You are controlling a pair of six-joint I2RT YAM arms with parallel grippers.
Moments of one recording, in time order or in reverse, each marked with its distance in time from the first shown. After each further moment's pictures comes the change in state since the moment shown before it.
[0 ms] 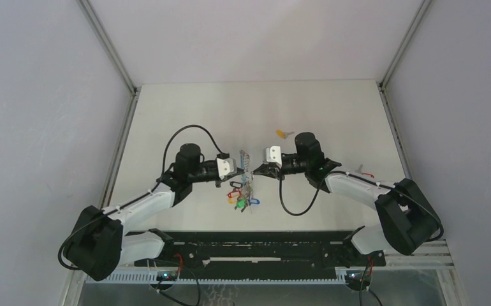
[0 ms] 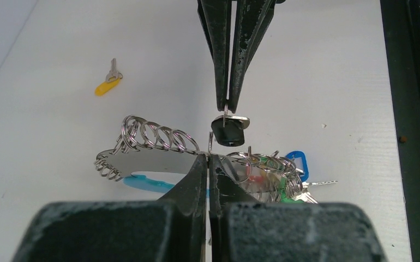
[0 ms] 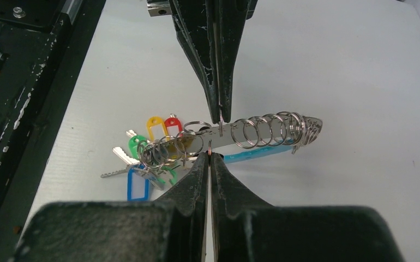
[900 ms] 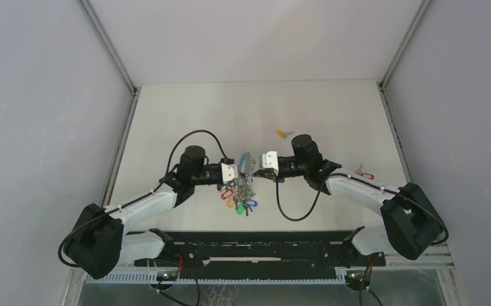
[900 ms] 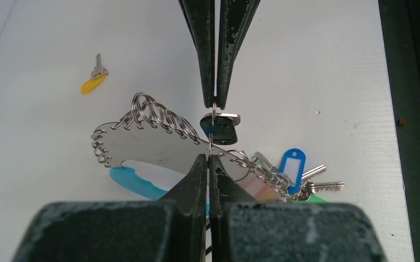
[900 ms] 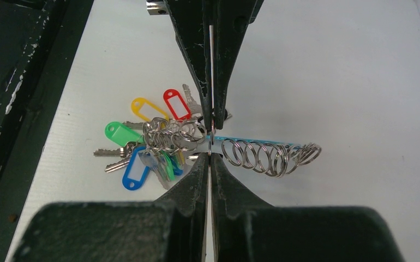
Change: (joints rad) left arm -0.046 0.017 0.000 -0.058 -0.035 0.085; right arm 0.056 -0.041 0.013 -0.117 0.082 -0.100
